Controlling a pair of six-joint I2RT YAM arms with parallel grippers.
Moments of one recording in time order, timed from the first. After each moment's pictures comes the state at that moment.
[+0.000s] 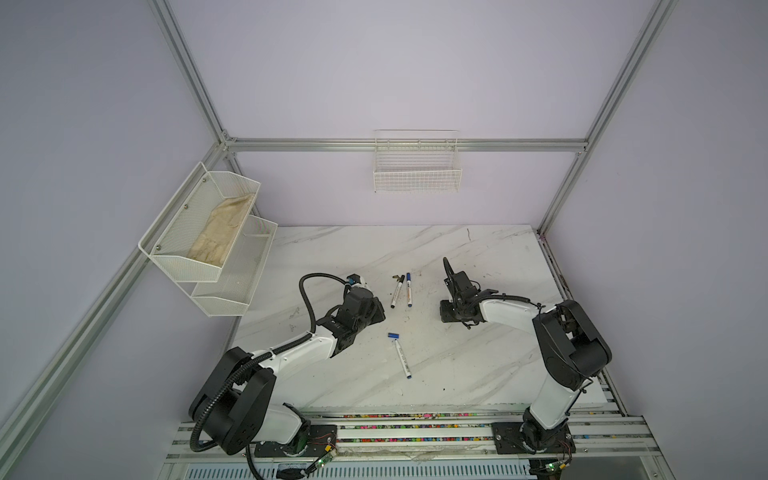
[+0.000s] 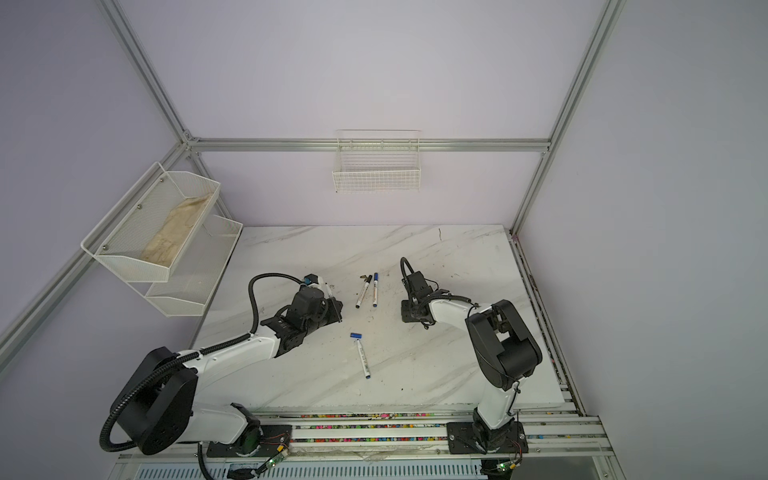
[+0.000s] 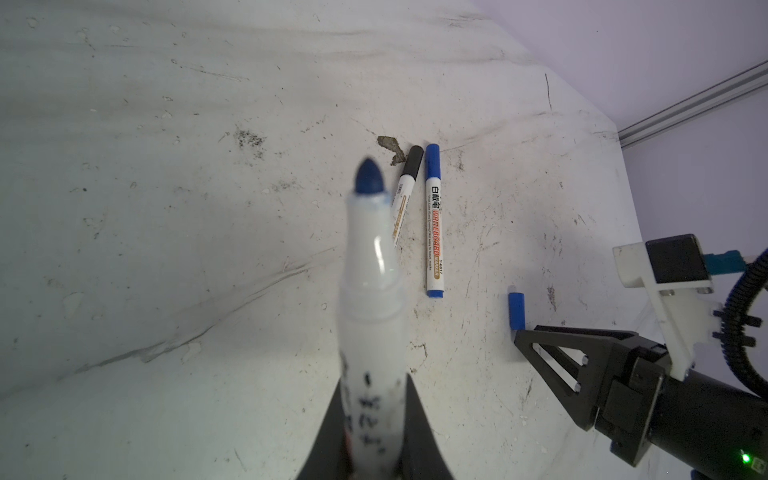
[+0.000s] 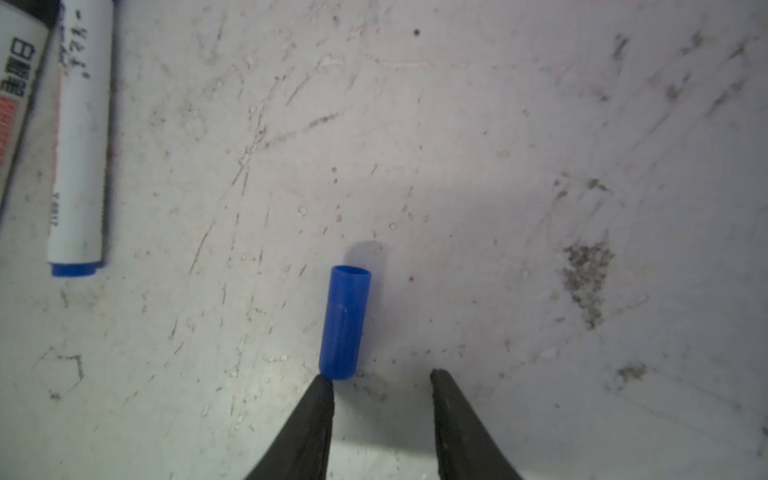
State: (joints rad) left arm -0.57 1.40 0.73 0.02 -0.13 -0.79; right arm 0.49 1.77 1.01 -0.31 0.08 0.43
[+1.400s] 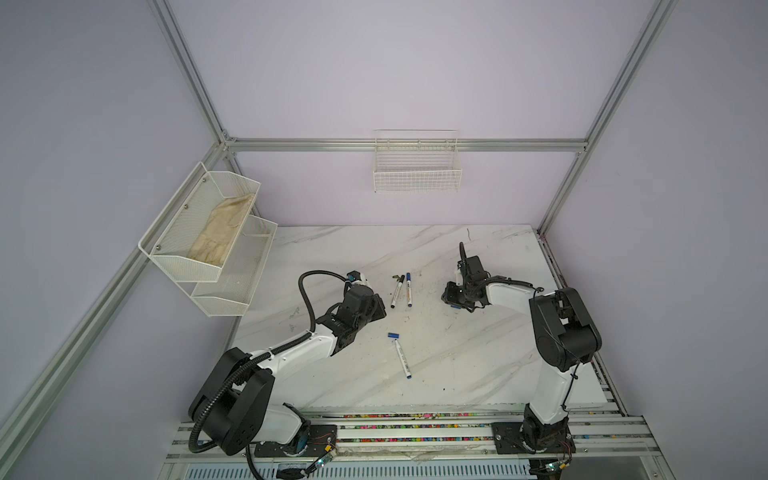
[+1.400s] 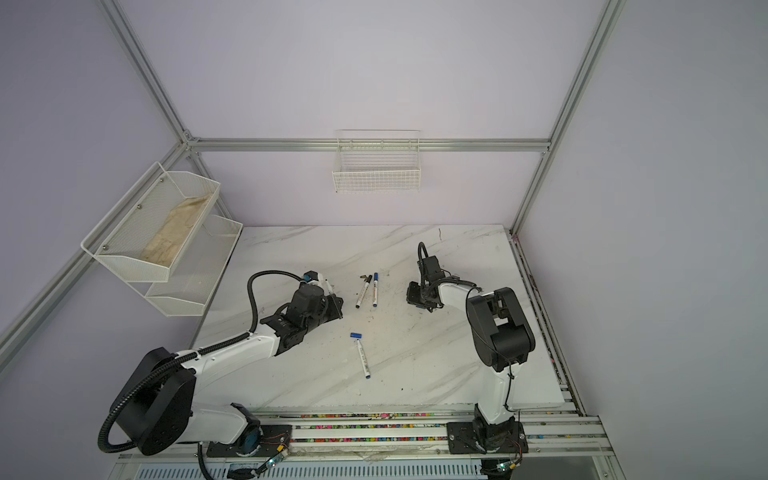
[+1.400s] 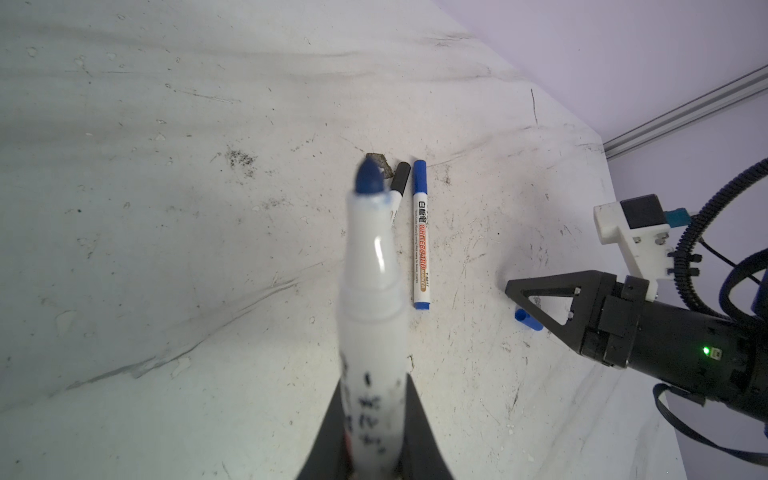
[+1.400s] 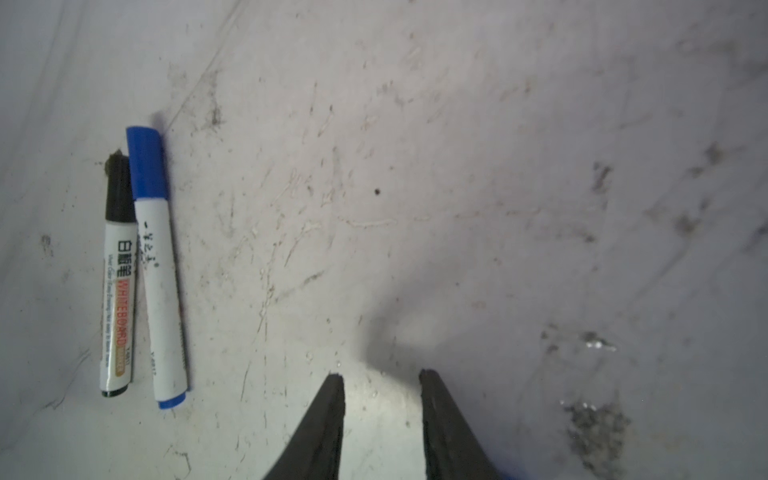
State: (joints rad) left arm -0.57 1.40 0.75 0.02 -0.14 -0.79; right arm 0.36 1.87 1.12 -0.28 -0.18 0.53
